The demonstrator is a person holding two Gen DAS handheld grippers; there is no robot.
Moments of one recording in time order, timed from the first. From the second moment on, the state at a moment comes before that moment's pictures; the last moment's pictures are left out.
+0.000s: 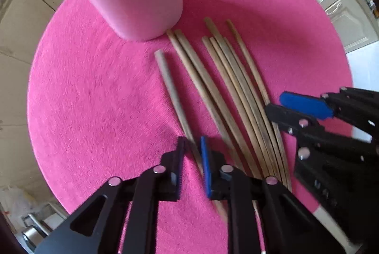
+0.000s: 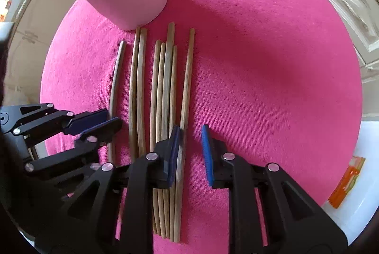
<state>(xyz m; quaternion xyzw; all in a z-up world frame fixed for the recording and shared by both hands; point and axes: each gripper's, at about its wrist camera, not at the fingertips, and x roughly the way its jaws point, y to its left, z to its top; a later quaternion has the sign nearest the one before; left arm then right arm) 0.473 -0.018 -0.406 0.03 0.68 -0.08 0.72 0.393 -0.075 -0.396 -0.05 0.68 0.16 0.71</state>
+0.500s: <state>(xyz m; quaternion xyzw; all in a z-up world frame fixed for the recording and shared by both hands) 0.462 0.014 -0.406 0.00 0.69 -0.09 0.72 0.412 -0.058 -0.399 -0.09 0.70 0.15 0.69</state>
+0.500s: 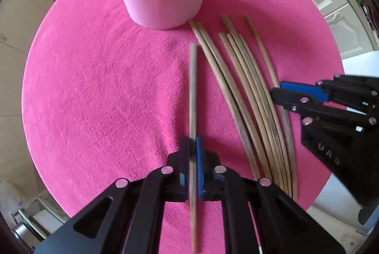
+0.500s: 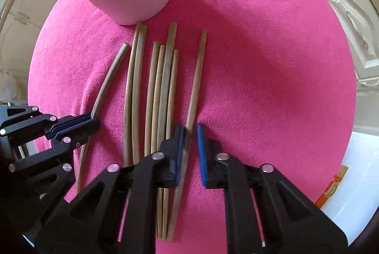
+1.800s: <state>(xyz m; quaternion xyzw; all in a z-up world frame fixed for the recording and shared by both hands) 0.451 0.126 -0.210 -0.07 0.35 -0.24 0.90 0.372 -0.081 -0.184 0.19 0.33 0.11 0.92</state>
